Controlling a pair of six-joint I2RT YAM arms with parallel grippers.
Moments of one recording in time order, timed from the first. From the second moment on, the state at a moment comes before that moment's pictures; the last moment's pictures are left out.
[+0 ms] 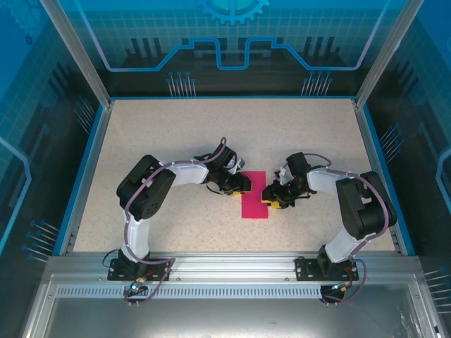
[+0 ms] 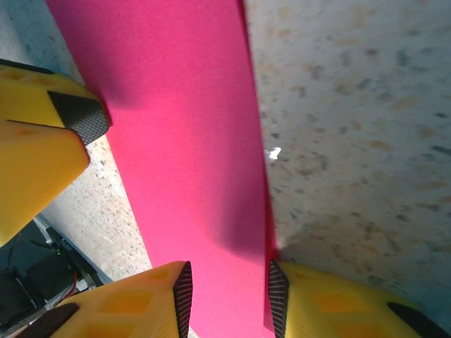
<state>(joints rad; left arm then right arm) -0.62 2.00 1.16 -0.21 0.59 -0.71 0.26 1.64 0.75 -0.47 -0.69 0.53</state>
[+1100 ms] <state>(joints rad) -0.94 1.43 0.88 -0.27 0.25 -0.49 0.25 1.65 0.86 -0.41 -0.78 0.58</state>
